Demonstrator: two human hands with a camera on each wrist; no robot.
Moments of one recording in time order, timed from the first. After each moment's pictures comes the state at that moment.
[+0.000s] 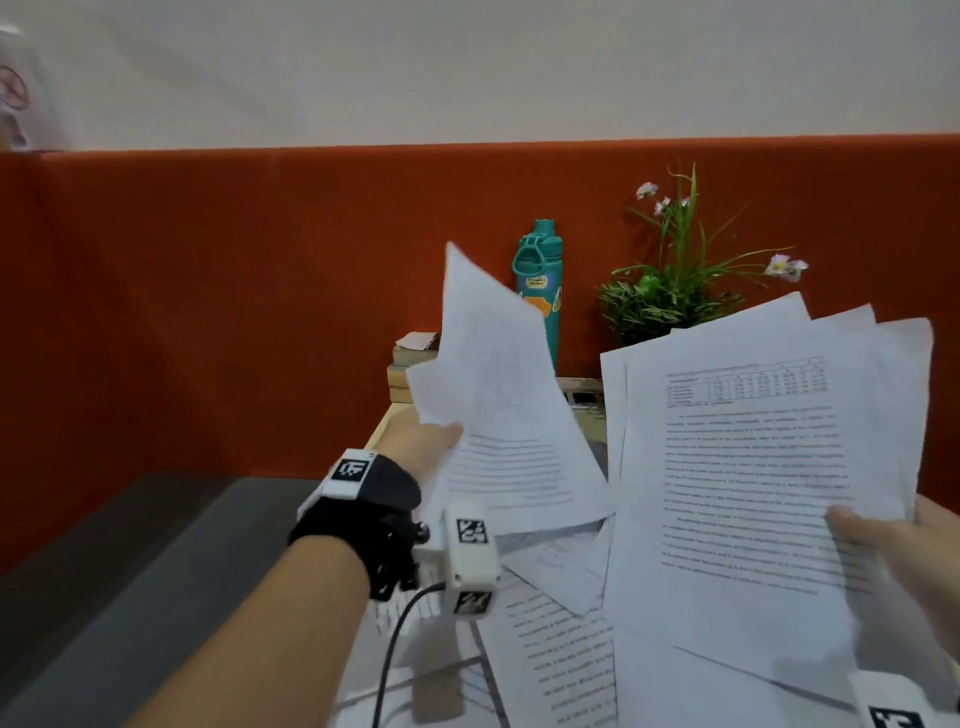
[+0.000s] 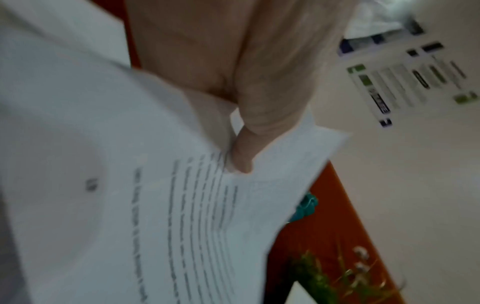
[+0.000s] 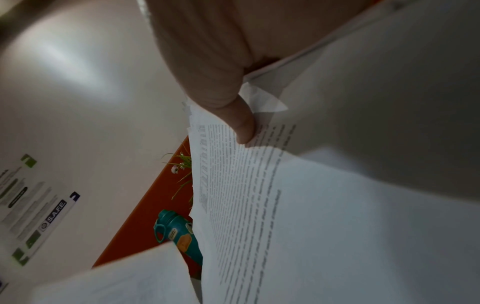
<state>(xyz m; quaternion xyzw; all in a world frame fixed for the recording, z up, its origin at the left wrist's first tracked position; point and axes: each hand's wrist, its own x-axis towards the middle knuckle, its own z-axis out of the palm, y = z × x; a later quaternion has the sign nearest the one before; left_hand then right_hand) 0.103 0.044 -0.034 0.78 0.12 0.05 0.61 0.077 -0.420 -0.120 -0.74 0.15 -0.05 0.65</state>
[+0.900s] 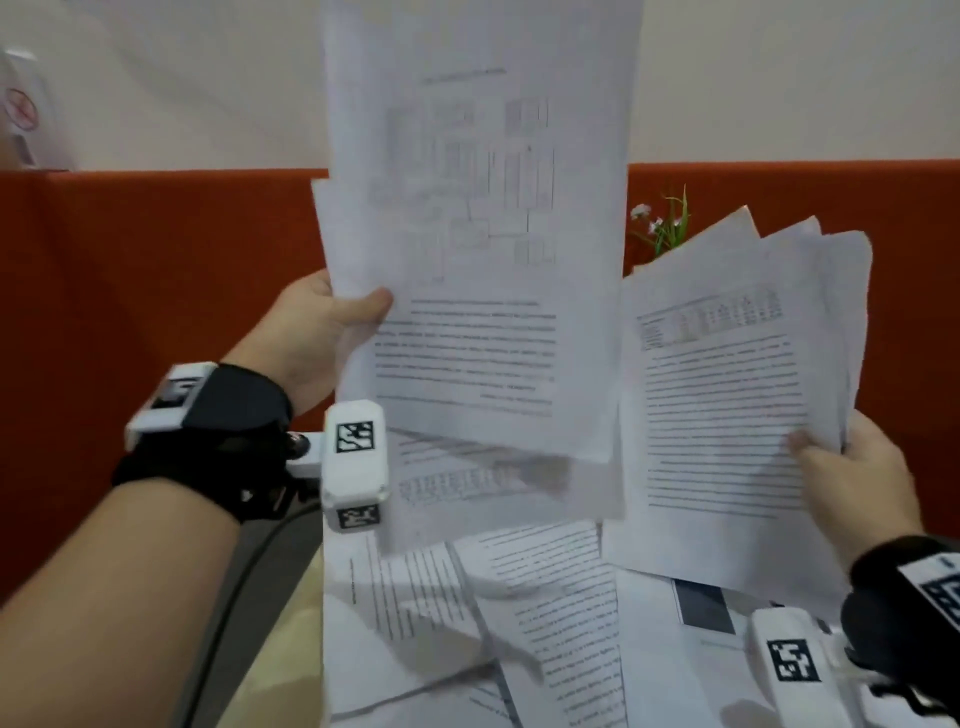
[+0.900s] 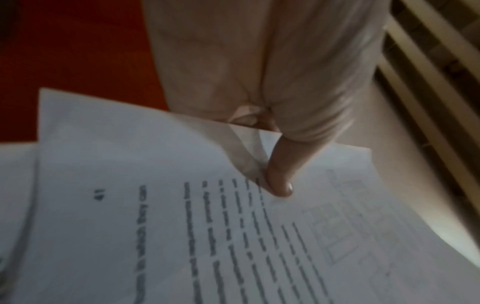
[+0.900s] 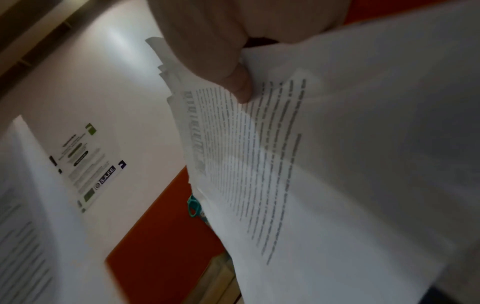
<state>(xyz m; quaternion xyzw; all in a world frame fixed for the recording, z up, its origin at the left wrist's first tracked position) 0.043 0.089 0.103 0.69 -0.07 0.14 0.71 0.039 -0.278 0.006 -0.80 0.14 -0.27 0.52</state>
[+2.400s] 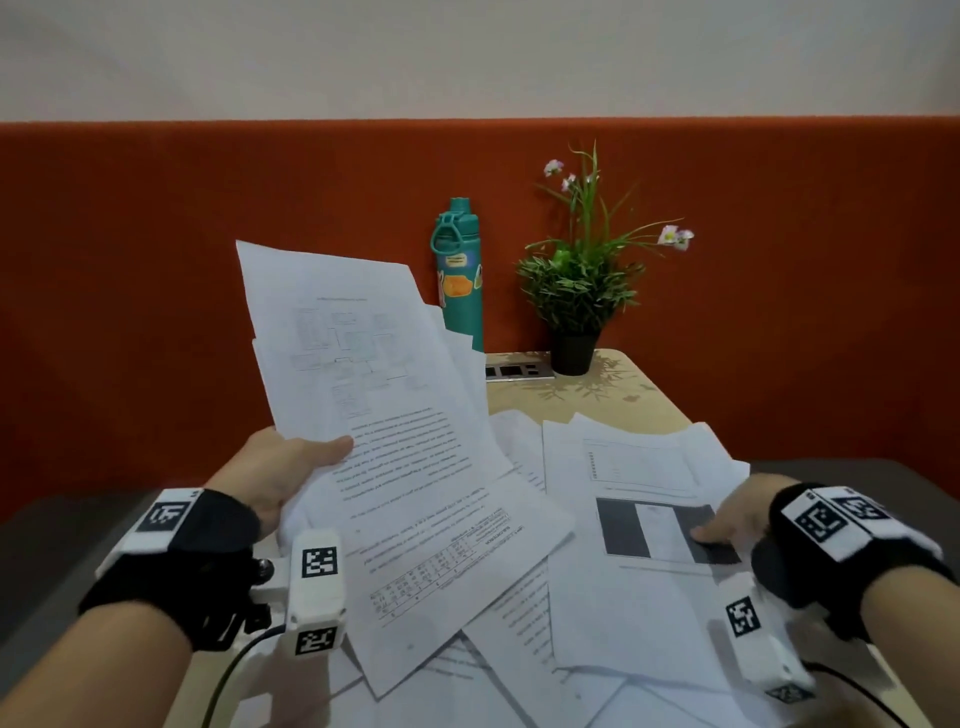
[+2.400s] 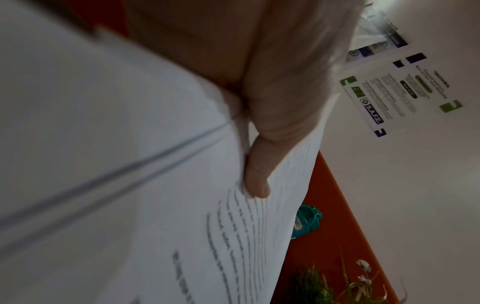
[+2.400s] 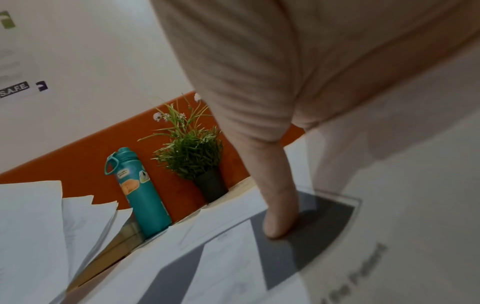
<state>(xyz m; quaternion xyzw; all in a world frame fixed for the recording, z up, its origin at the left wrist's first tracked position) 0.046 0.068 -0.016 0.73 0.16 -0.02 0.67 0.025 -0.306 -0.017 -0.94 0.28 0.17 0.10</state>
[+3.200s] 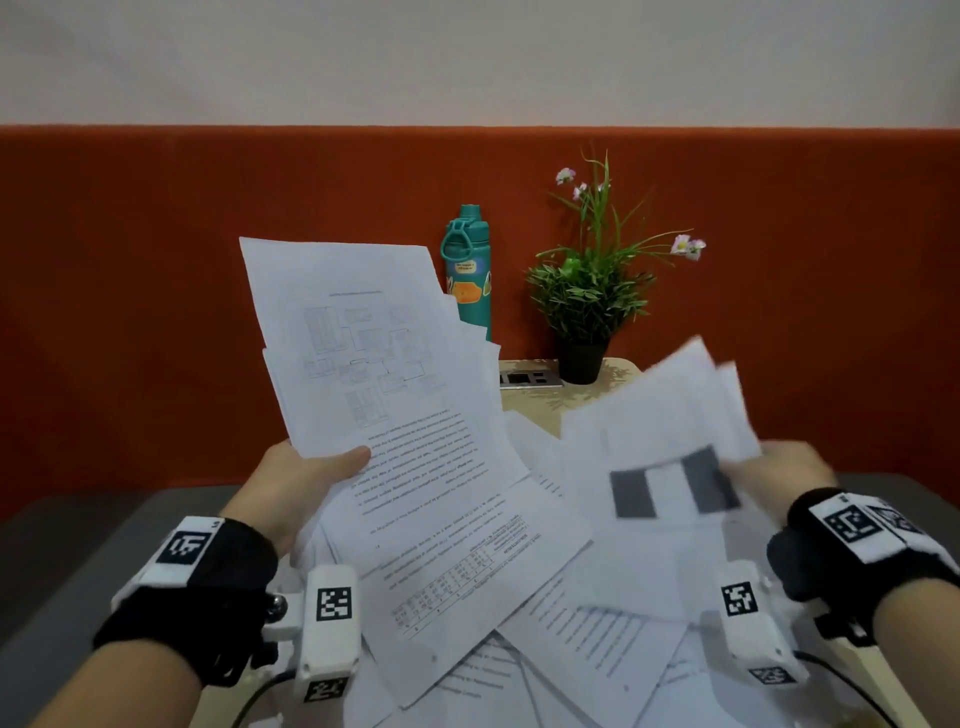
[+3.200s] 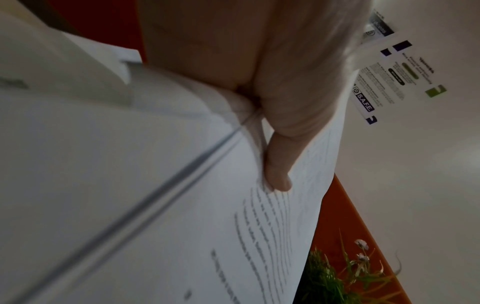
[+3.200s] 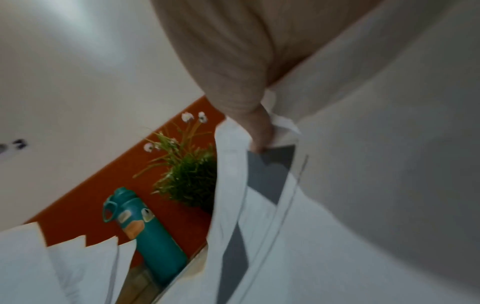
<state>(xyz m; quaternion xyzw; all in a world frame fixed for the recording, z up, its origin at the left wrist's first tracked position) 0.040 0.063 -0.027 0.73 0.11 0.01 0.67 0.052 -0.332 -0.030 -0.89 0.29 -0.08 0.34</state>
